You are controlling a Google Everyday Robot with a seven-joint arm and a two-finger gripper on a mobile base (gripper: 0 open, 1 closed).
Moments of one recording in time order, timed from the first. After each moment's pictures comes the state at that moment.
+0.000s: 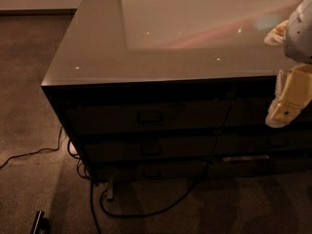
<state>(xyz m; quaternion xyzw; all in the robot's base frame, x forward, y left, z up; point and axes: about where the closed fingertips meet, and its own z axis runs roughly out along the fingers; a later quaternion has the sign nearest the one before) 0.438 -0.217 0.976 -0.60 0.78 -0.03 0.16</state>
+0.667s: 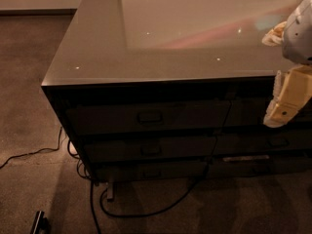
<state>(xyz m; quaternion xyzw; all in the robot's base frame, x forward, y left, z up) 0.442 -0.215 0.972 -0.61 0.78 -0.03 0.16</state>
